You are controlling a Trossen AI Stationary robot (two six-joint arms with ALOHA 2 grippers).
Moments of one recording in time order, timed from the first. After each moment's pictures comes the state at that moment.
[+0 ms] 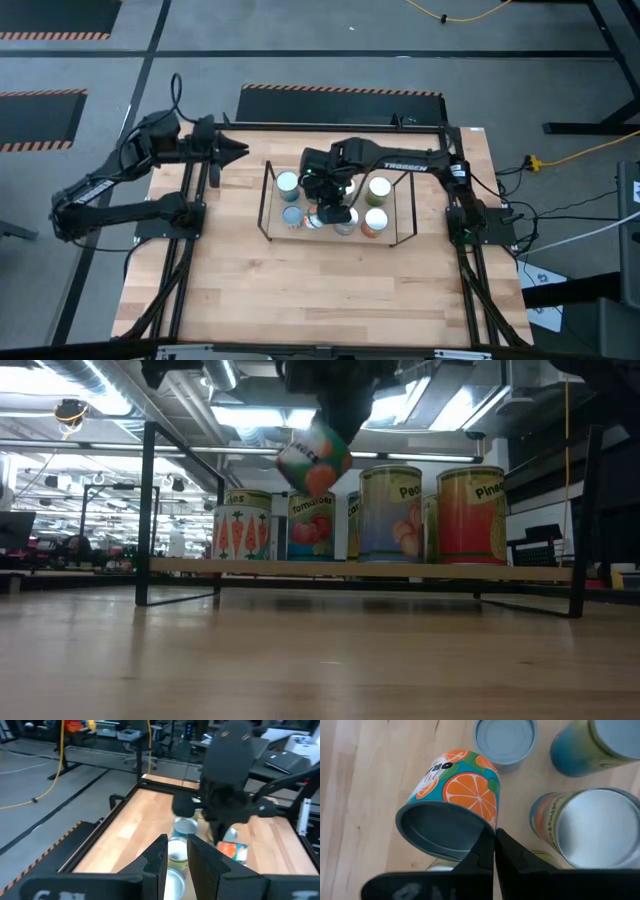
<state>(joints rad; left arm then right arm) 0.53 0.66 0.95 -0.53 0.27 -0.02 -0.08 2.10 2.10 -1.28 -0.21 -0.27</state>
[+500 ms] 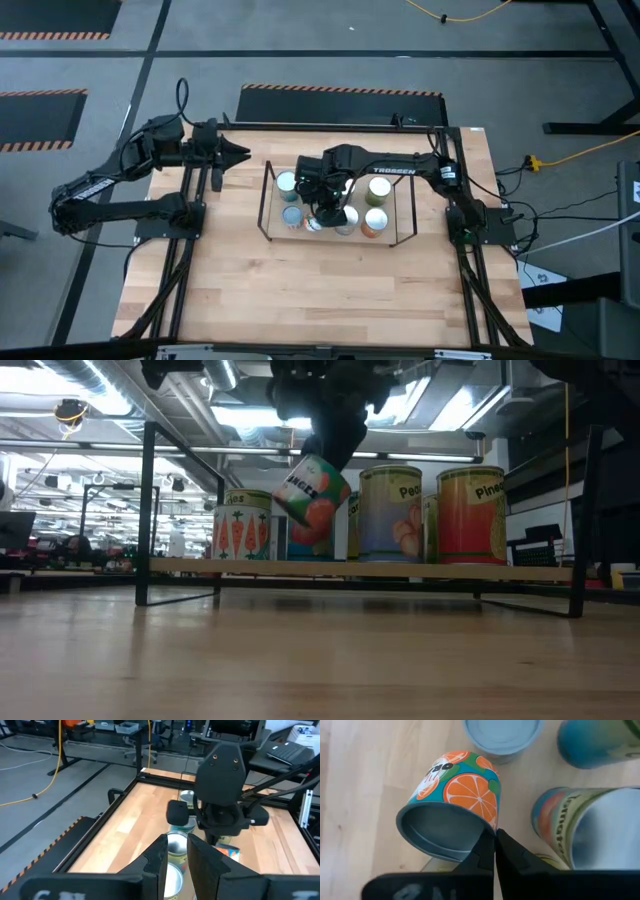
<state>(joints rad) 0.45 0.67 0.95 -0.55 0.19 -0.02 -0.08 2.18 2.10 -1.27 -0.18 -0.27</state>
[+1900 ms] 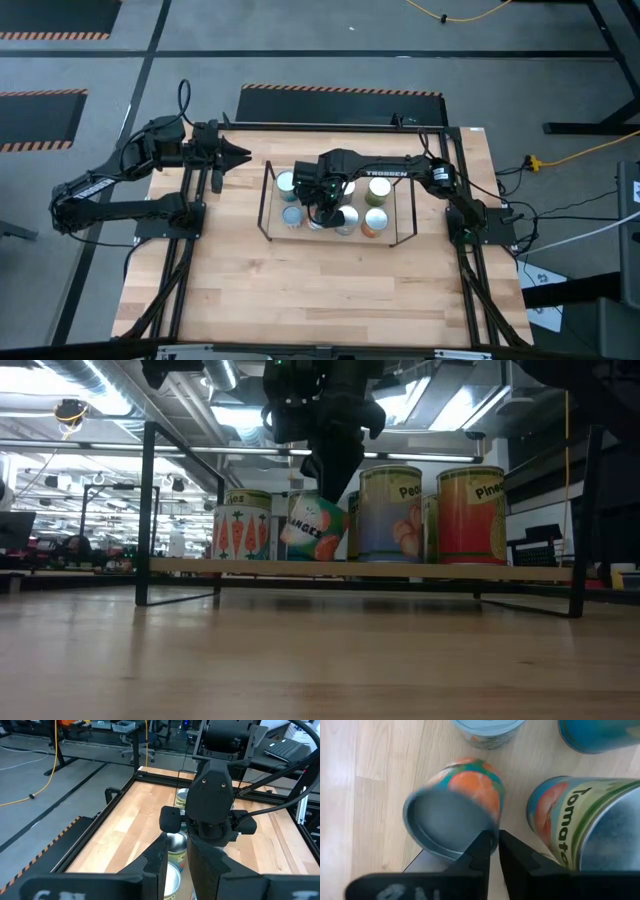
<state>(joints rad) 0.43 0.67 0.95 -0.55 0.19 -0.02 -0.08 2.23 2.10 -1.28 -0.12 -0.27</state>
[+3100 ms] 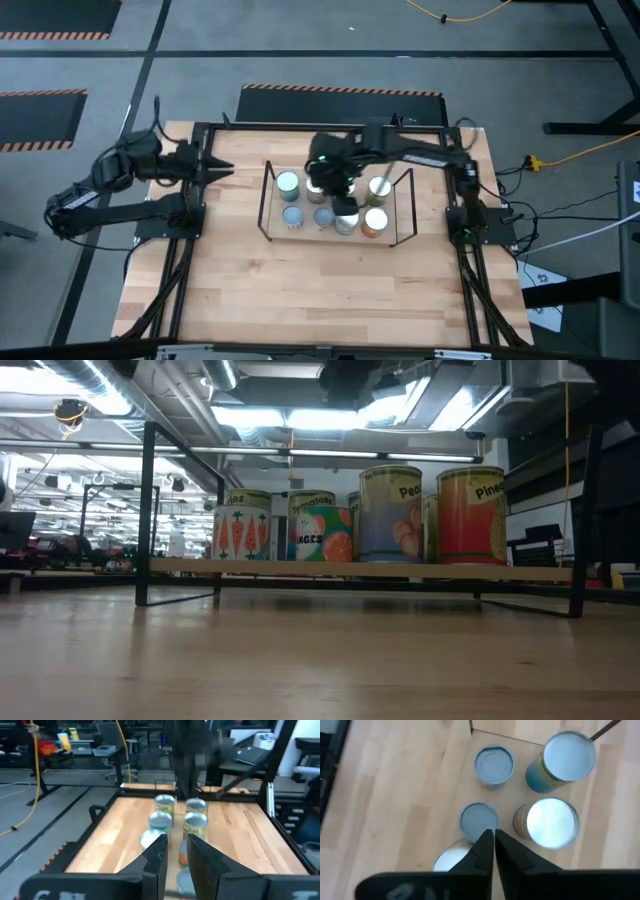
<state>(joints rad) 0.37 0.45 0.85 -0.58 0.23 0.04 -0.08 2.04 2.26 -1.37 -0.18 -0.27</state>
